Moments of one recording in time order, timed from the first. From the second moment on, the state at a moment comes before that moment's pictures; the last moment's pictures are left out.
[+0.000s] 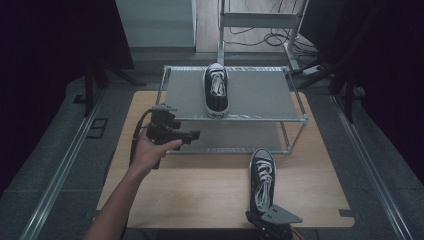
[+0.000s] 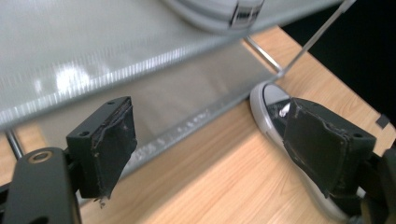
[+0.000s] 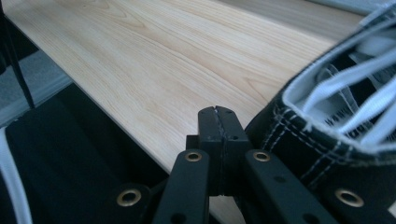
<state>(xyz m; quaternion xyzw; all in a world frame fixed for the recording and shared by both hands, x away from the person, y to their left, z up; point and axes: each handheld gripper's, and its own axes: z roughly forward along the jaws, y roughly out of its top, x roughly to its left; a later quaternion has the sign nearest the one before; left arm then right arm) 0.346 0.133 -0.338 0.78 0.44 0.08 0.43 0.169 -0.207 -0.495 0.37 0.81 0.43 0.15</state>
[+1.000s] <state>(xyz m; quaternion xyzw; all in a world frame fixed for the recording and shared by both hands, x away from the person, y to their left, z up) 0.310 0.148 -0.429 0.79 0.46 0.05 0.40 0.176 -0.268 -0.490 0.44 0.77 0.43 0.18</state>
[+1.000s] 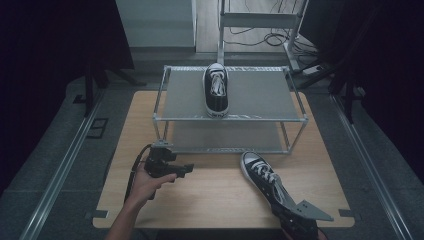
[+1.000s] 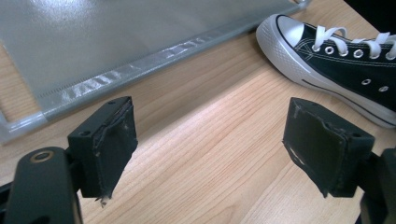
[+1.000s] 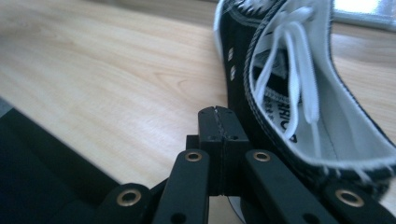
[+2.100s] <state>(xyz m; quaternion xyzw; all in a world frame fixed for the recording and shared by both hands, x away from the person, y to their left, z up) 0.304 0.147 -0.477 0.79 0.47 0.01 0.38 0.267 -0.261 -0.423 0.41 0.80 0.42 0.13</state>
